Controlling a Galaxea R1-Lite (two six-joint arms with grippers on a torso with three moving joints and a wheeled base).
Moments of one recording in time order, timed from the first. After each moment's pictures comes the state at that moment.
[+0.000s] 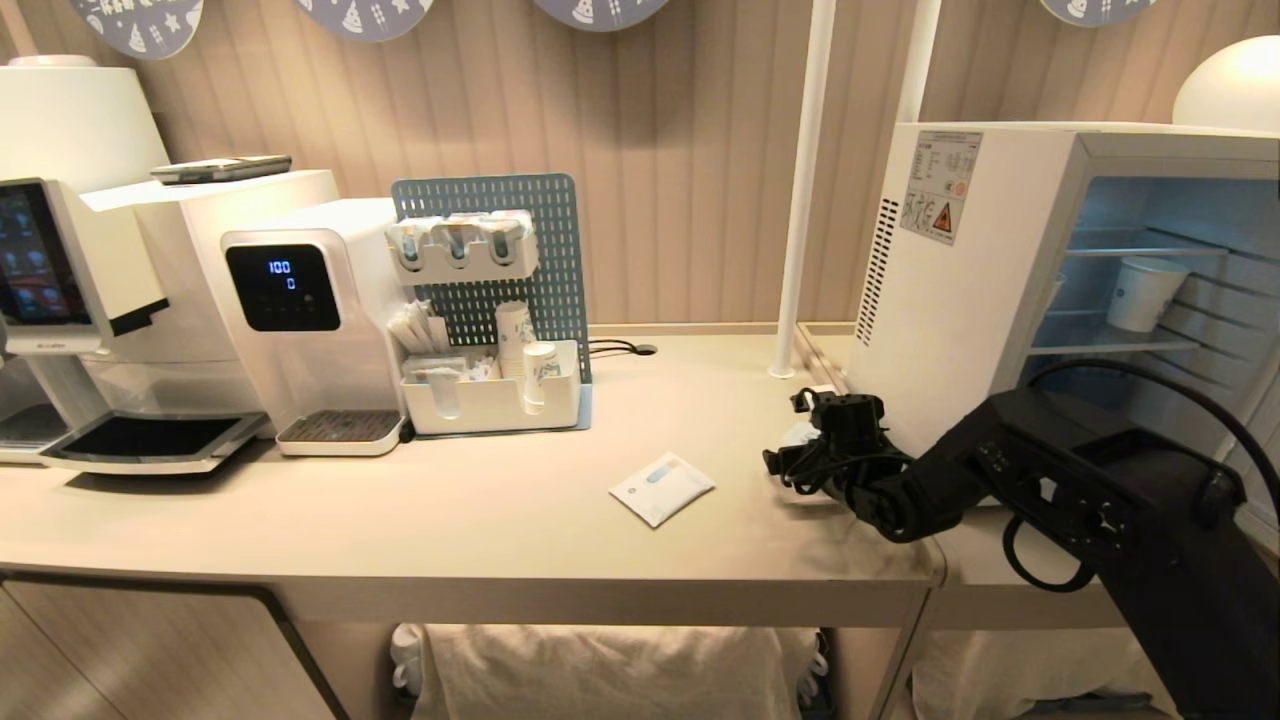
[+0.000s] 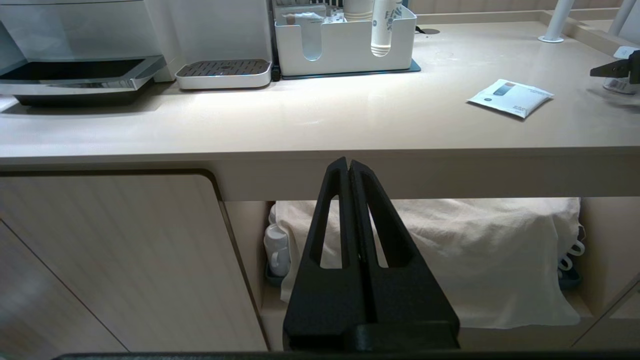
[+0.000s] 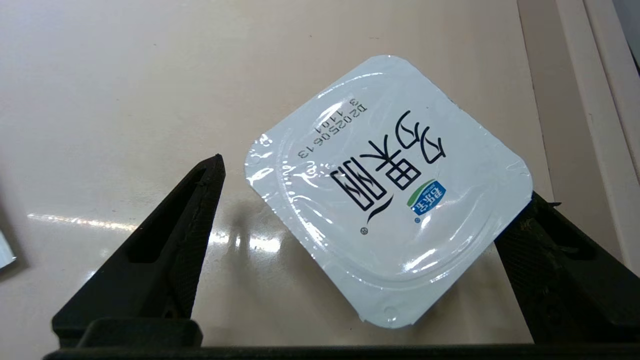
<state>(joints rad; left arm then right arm) 0.00 0.00 0.00 0.01 0.00 0.02 0.29 2.62 -1.47 -0.67 -0.21 0.01</state>
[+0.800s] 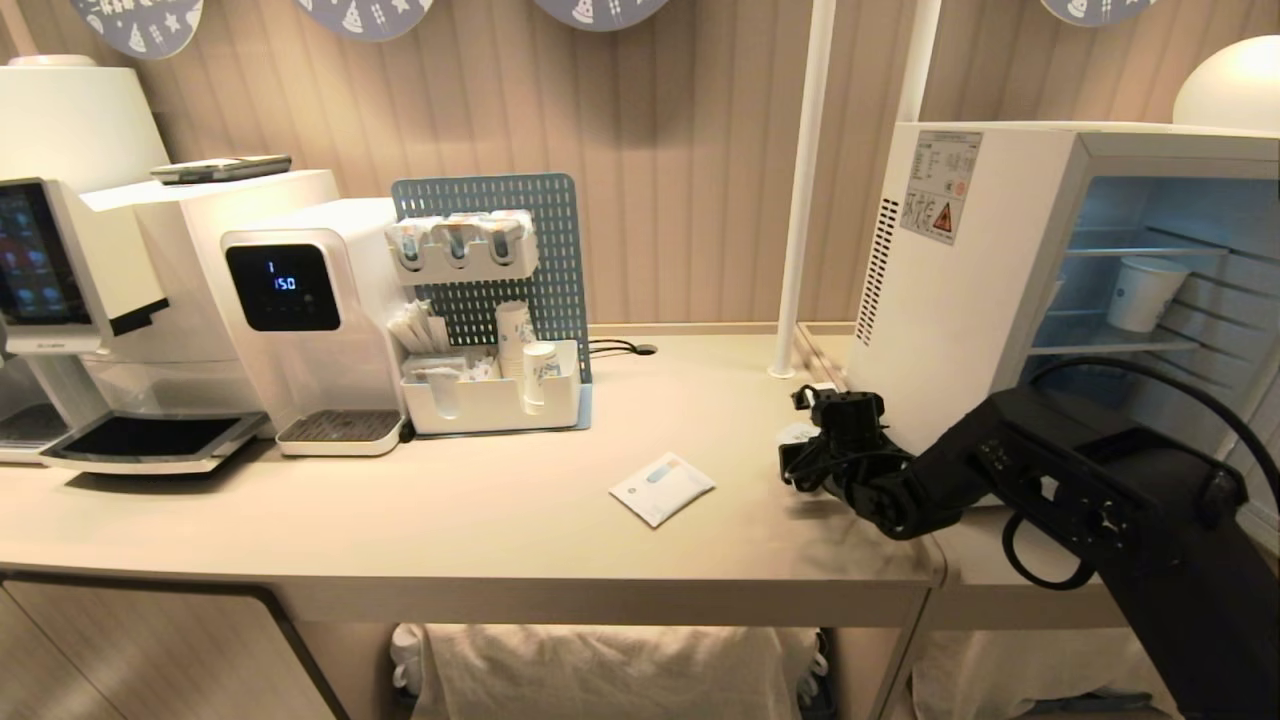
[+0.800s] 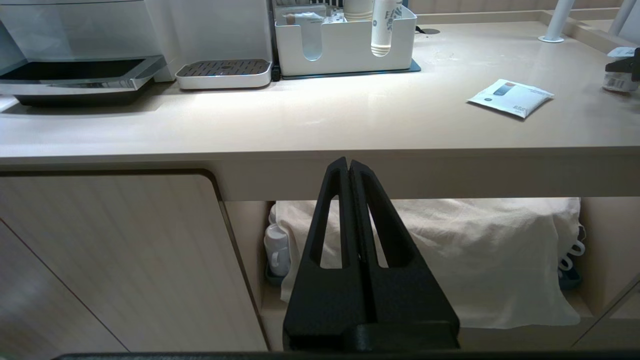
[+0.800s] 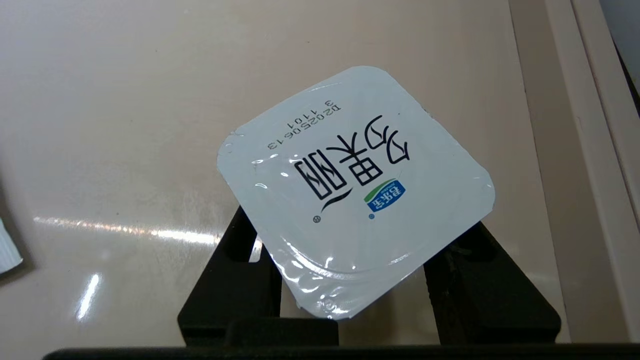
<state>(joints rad) 0.00 0.00 0.00 0.01 0.00 0.02 0.29 2.61 -1.46 -0.67 -0.21 0.02</state>
